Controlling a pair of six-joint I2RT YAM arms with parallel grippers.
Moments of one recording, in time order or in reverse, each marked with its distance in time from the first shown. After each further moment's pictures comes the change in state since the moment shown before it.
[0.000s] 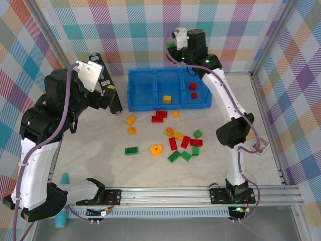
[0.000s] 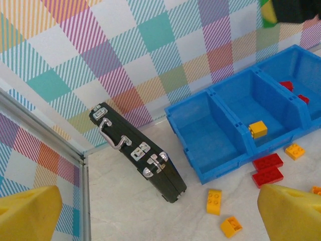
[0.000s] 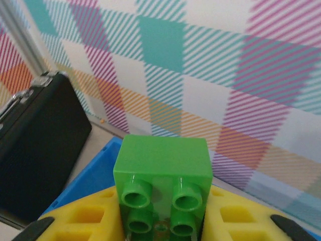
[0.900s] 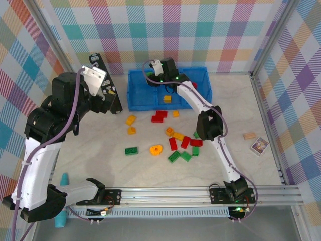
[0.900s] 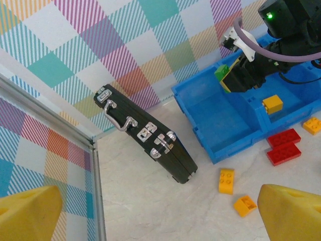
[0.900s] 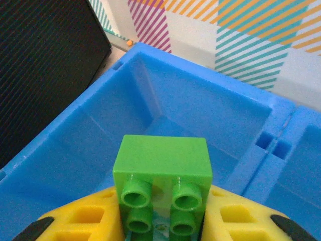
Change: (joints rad) left arm -0.001 -0.024 -0.089 -0.015 -0.045 0.038; right arm 0.069 0.447 0.082 0.167 -0.147 0.071
